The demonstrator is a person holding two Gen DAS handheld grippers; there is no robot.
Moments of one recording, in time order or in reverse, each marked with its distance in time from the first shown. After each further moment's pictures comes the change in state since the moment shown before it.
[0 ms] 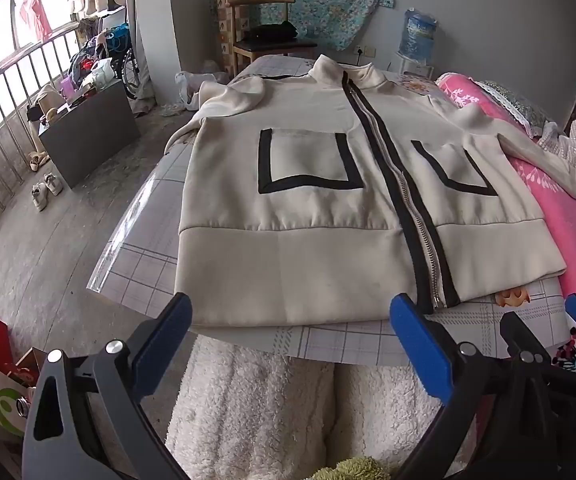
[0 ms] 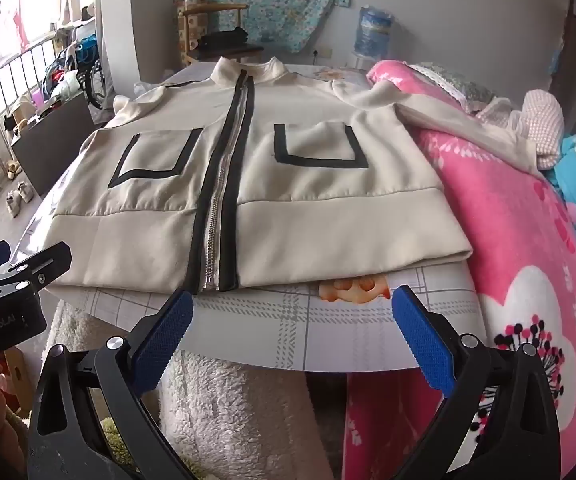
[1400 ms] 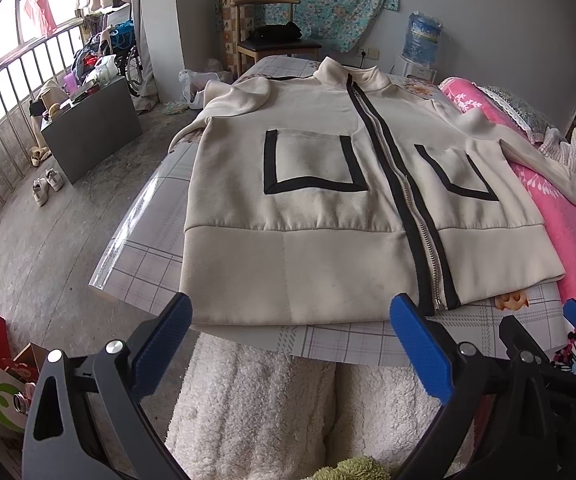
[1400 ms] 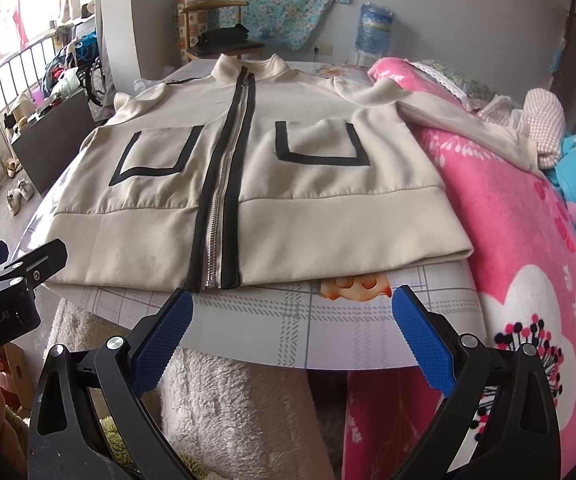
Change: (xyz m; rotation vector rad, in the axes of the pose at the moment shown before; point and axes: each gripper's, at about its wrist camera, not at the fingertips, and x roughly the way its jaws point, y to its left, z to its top) left arm 0.001 0.007 -0.001 -0.008 0.003 -0.001; right arm 0.002 0.000 0.000 0.004 0.016 0.001
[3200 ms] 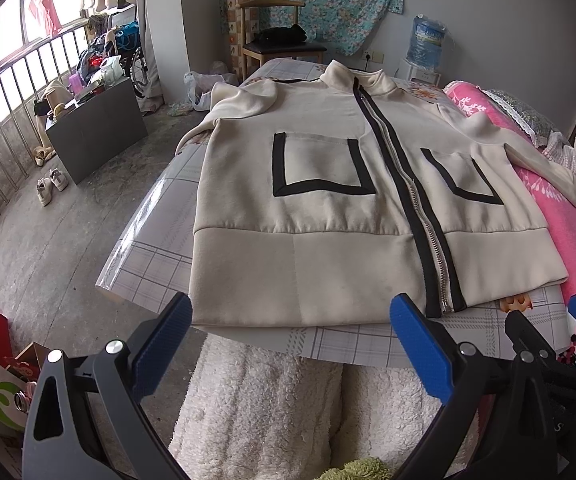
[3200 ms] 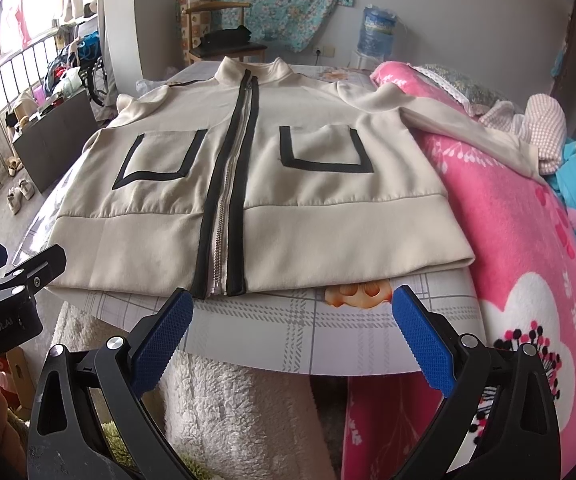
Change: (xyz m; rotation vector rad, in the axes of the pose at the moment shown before) left arm -0.005 0.011 0.006 -0.008 -0.003 -0.001; right arm -0.001 0.004 0.002 -0.007 0.000 -0.006
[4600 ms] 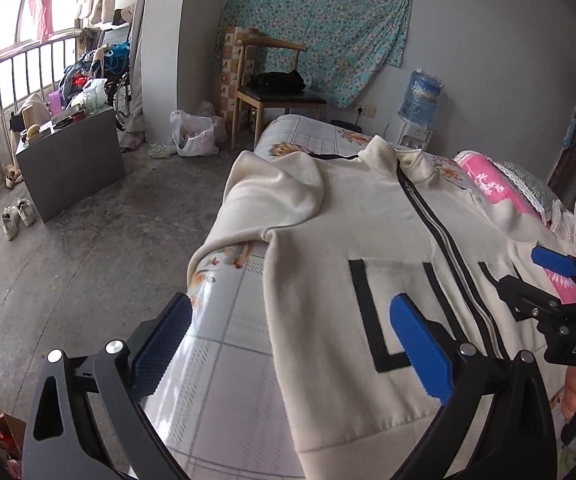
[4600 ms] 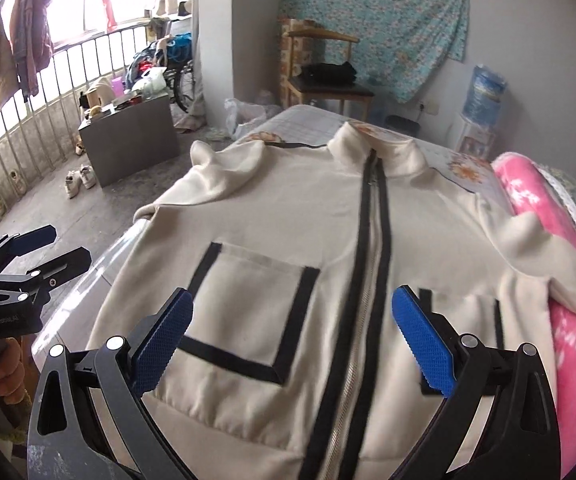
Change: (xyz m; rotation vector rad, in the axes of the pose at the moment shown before) left arm 0.098 0.134 0.131 -0.044 -0.178 -0.148; right arm 0.097 0.103 0.161 -0.244 -0.125 0.284
